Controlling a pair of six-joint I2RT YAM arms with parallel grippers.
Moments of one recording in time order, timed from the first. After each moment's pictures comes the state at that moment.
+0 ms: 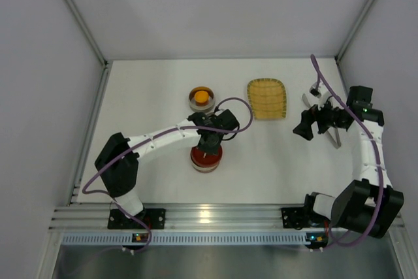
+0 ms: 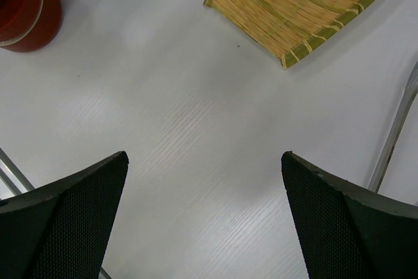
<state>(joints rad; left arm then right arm) -0.96 1.71 1.34 -0.93 -0.33 -0.50 -0.30 1.20 1.06 -0.92 -0.83 -0.76</state>
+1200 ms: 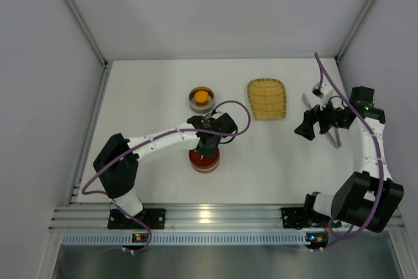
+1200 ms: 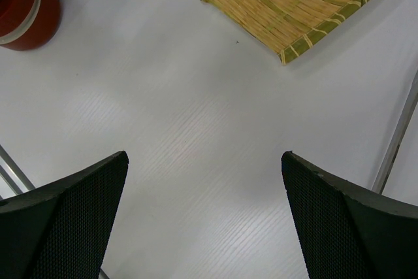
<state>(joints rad) -0.96 1.69 1.29 -0.91 -0.36 -0.52 -0.34 1.25 1.06 -0.93 -0.86 -0.80</state>
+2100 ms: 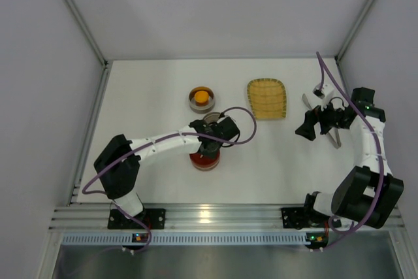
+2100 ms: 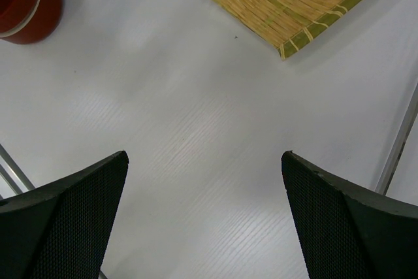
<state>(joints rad) -0.99 1.70 1.25 -0.84 -0.40 -0.37 -0.37 1.28 1.05 -0.93 -0.87 -0.83</state>
